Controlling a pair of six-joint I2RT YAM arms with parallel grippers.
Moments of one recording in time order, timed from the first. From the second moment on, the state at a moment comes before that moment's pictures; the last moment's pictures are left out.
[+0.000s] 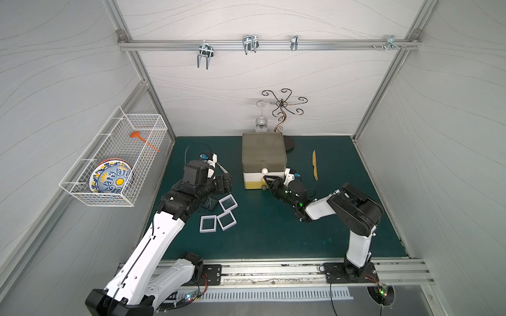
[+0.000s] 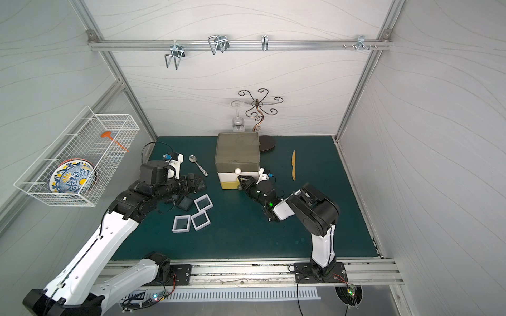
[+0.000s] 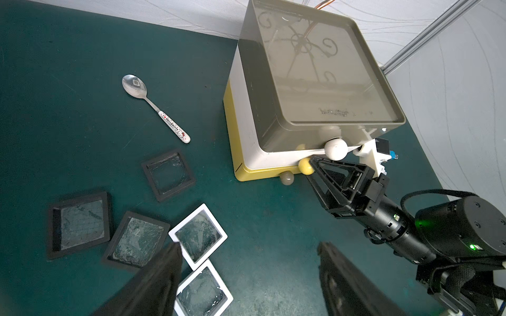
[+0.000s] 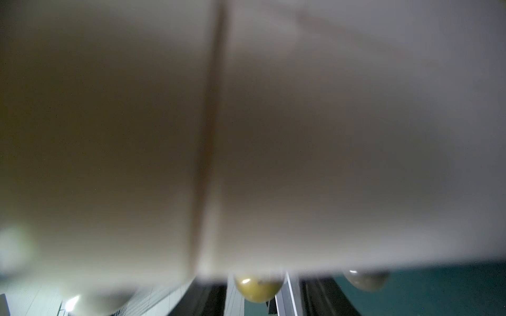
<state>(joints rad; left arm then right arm) -0.32 0.96 1.03 -0.72 0.07 -0.36 0.78 1.89 0.69 1.06 -0.06 1.32</state>
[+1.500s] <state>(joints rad) -0.32 0.96 1.03 -0.73 0.04 -0.36 1.02 1.60 0.40 0.98 0.09 1.33</state>
